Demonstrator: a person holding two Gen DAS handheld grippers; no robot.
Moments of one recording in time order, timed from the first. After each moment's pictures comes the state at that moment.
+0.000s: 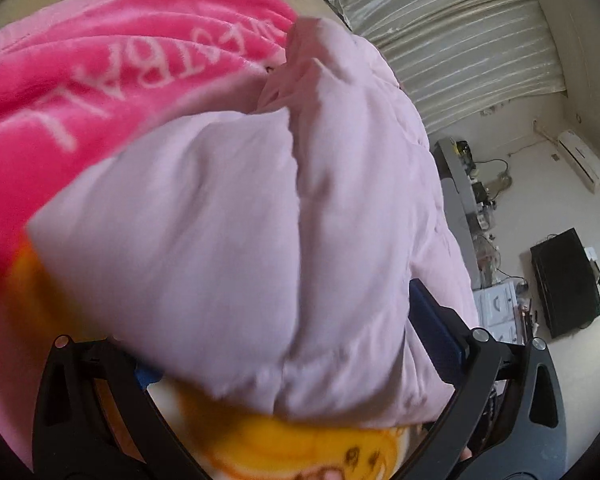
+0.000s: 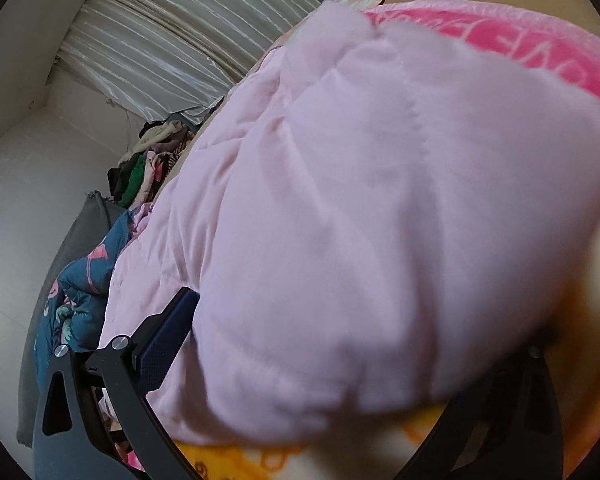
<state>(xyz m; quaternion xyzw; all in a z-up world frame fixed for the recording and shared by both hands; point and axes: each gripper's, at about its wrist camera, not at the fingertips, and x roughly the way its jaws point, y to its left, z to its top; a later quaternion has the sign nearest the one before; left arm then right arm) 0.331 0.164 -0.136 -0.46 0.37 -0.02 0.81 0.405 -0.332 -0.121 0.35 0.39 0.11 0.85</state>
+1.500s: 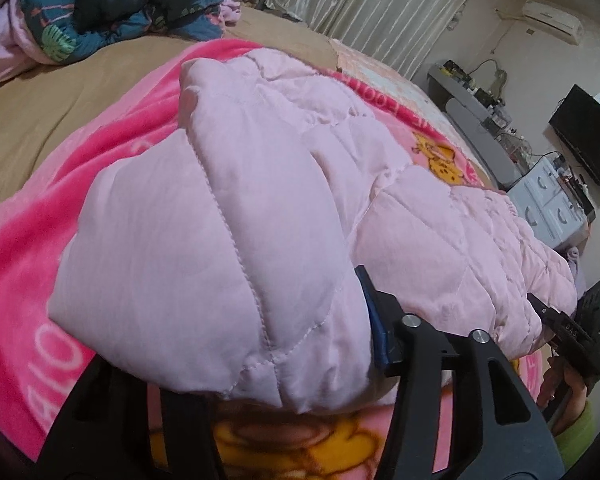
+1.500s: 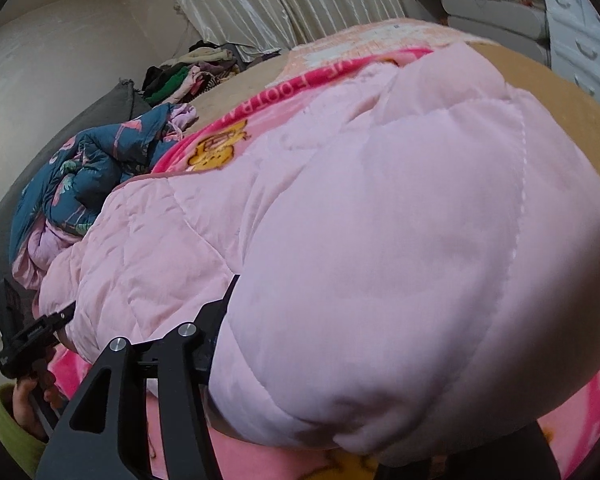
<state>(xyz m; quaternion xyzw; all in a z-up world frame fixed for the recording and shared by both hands) 0.137 0.133 -0.060 -0.23 0.41 -0.02 0.88 0.191 -0.306 -0.046 0.16 0.43 0.17 0.87</state>
